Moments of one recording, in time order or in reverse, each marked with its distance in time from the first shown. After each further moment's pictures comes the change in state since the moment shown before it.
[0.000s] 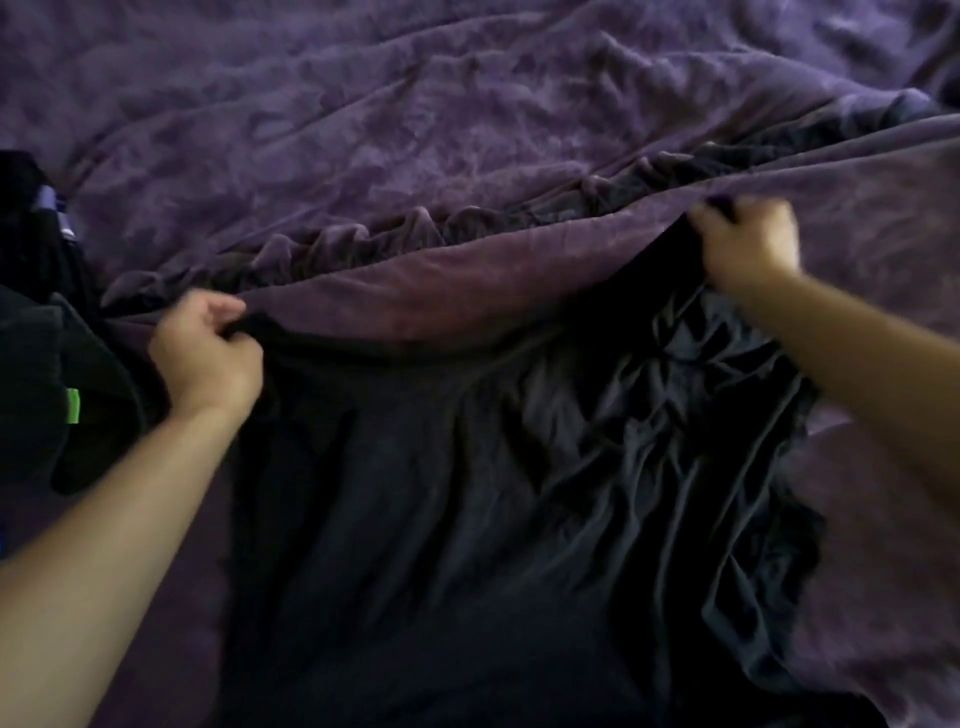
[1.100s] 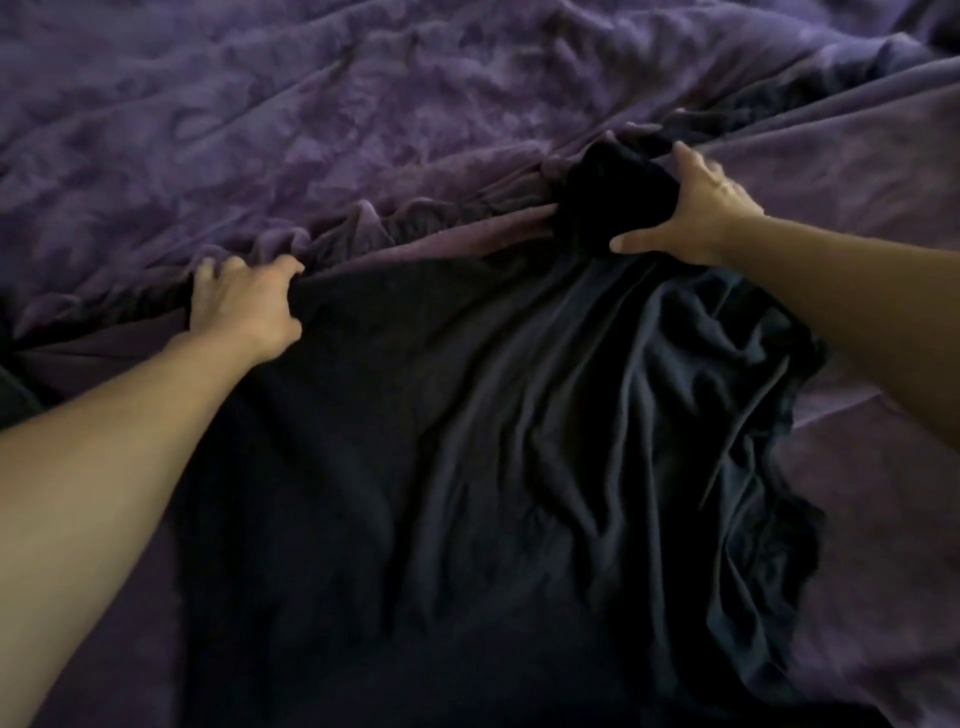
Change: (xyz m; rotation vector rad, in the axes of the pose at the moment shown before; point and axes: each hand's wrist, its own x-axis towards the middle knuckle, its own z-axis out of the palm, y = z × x) left_hand 0.044 0.048 0.085 0.884 -0.501 0.463; right_hand 0.067 0.034 0.019 -0.384 -0.321 -0.114
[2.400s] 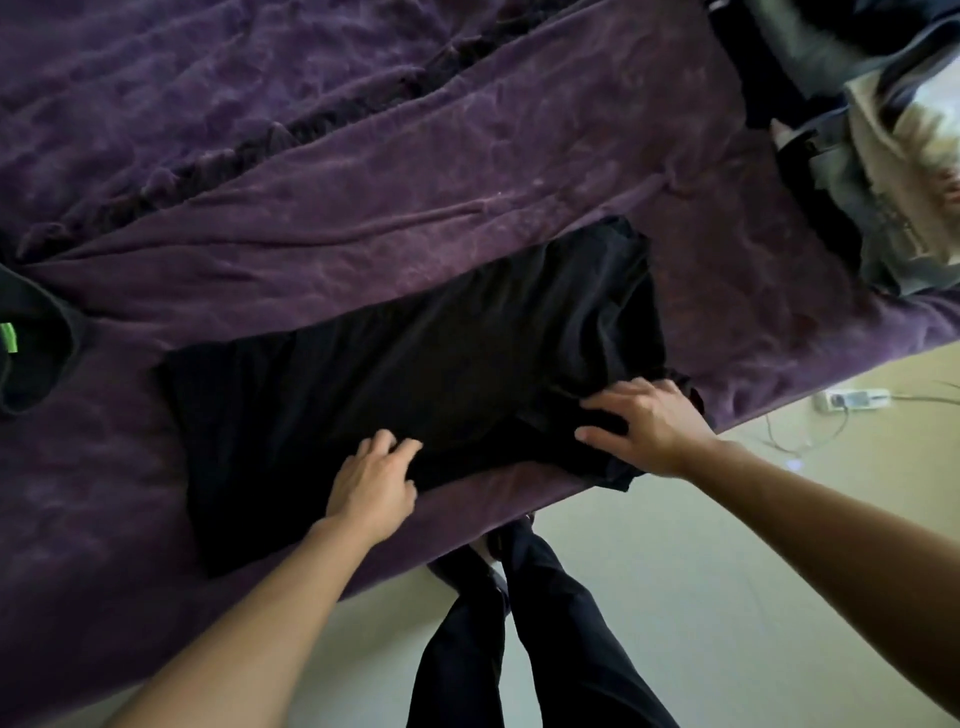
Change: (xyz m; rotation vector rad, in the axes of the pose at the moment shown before) left_hand -0.384 0.119 0.123 -0.225 -0.225 0.379; right_hand -0.440 0.144 0.135 -0.130 -0.096 -0.278
